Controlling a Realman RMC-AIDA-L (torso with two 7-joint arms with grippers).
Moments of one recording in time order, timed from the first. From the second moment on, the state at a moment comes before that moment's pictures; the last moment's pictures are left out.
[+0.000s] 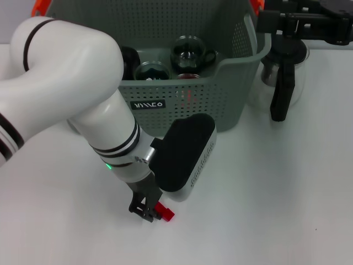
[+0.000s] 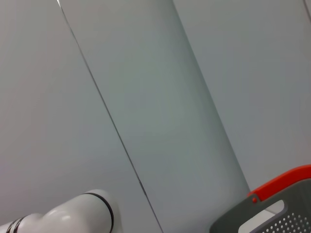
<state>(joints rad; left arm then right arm) -0.69 -2.18 1.72 1.17 2.64 1.44 -1.65 0.59 2.09 -0.73 -1.21 -1.72 -1.78 2.12</state>
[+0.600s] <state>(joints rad) -0.70 -2.18 1.73 1.15 2.64 1.45 -1.66 0.59 2.09 -0.72 -1.21 -1.71 -1.78 2.11</state>
